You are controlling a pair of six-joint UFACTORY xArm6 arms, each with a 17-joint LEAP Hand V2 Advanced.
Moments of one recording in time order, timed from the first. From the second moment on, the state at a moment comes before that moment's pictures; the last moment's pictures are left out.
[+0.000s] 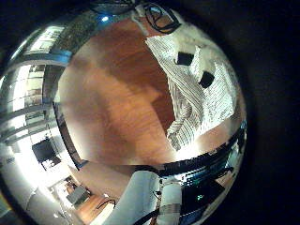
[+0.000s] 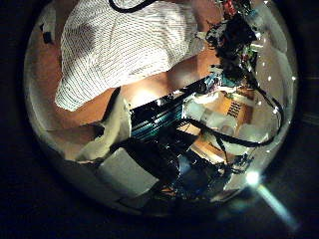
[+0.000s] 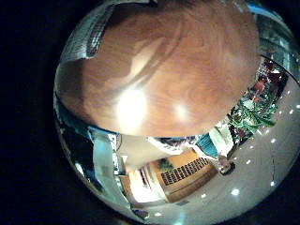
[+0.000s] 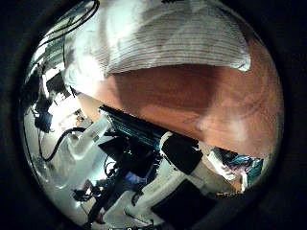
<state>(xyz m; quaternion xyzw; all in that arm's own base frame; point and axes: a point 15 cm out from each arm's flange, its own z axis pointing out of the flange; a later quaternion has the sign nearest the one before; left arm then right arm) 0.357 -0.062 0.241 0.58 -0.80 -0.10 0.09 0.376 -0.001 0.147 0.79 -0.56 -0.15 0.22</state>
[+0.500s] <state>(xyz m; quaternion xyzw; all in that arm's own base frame) 0.337 -0.070 0.218 0.57 -0.81 -0.12 0.11 0.396 -0.030 0.125 0.78 -0.58 -0.10 0.22</state>
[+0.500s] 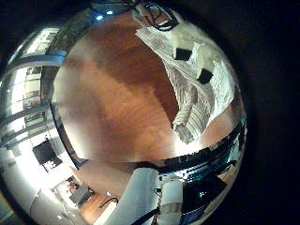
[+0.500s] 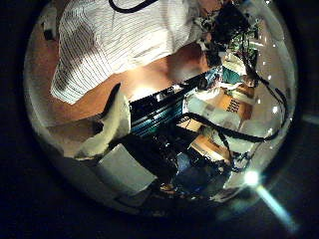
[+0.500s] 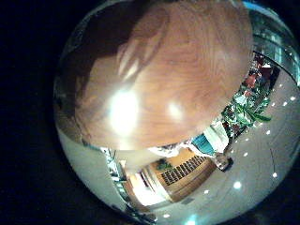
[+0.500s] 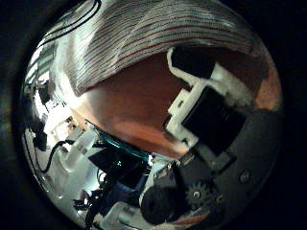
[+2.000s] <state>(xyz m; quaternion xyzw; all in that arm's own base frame) 0.327 -0.048 0.217 0.57 -0.80 -0.10 0.13 0.410 0.018 0.270 0.81 -0.57 0.08 0.06</state>
